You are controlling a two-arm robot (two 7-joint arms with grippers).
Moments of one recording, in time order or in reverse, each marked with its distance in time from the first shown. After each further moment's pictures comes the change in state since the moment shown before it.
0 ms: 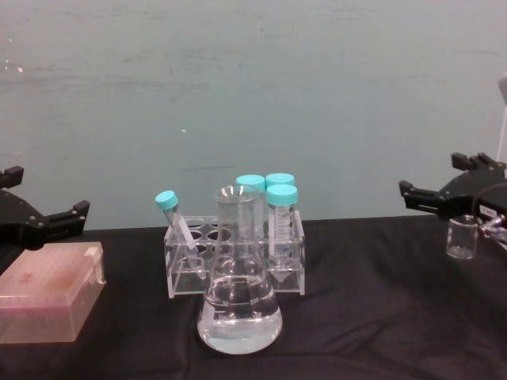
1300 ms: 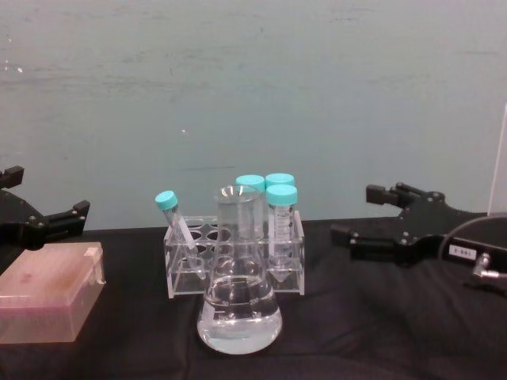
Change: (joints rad) left arm 0.000 0.000 0.000 0.000 0.000 0.000 0.000; right arm -0.076 0.101 -0.143 -0.134 0.295 -0.043 0.489
